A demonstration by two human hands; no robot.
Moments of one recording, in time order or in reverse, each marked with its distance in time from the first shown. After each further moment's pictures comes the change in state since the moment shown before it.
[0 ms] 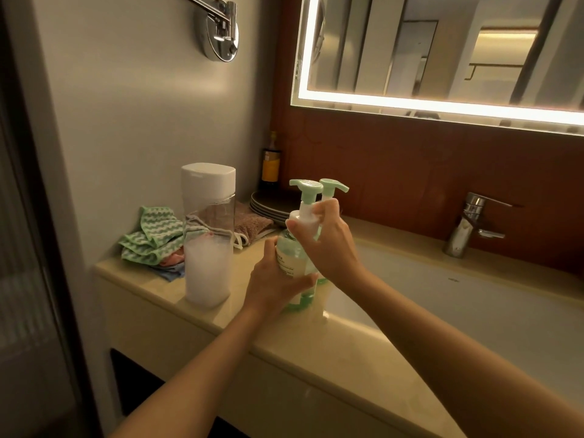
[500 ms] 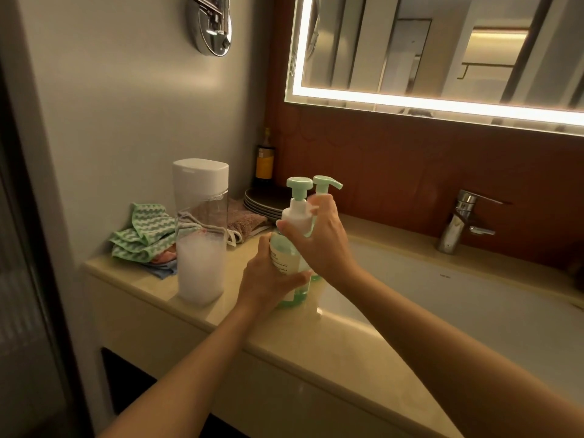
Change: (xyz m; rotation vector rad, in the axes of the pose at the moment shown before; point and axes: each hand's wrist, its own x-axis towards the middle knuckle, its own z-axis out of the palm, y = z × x) left_hand -0.001 0.000 0.002 0.064 0.030 0.013; right_hand 0.002 0.006 0.006 -0.038 0.034 0.018
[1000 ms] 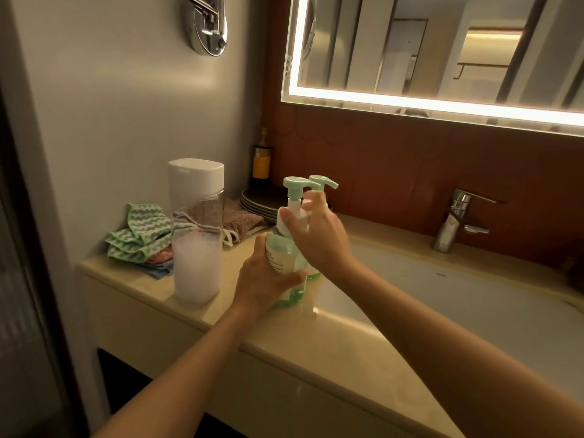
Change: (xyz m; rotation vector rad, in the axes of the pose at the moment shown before) left_hand -0.002 0.003 -0.002 0.010 -0.006 0.006; right_hand 0.005 -0.010 -0.008 -0.156 -0.012 0.019
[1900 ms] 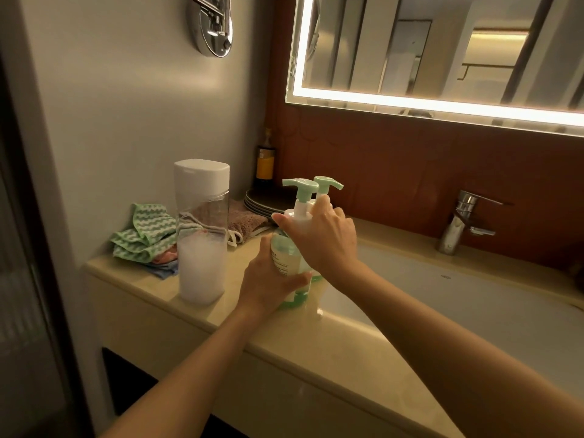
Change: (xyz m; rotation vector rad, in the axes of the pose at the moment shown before) left_hand -0.001 0.002 0.001 0.048 -0.004 -0.011; right_hand 0.001 -0.001 0.003 -0.280 0.044 0.040
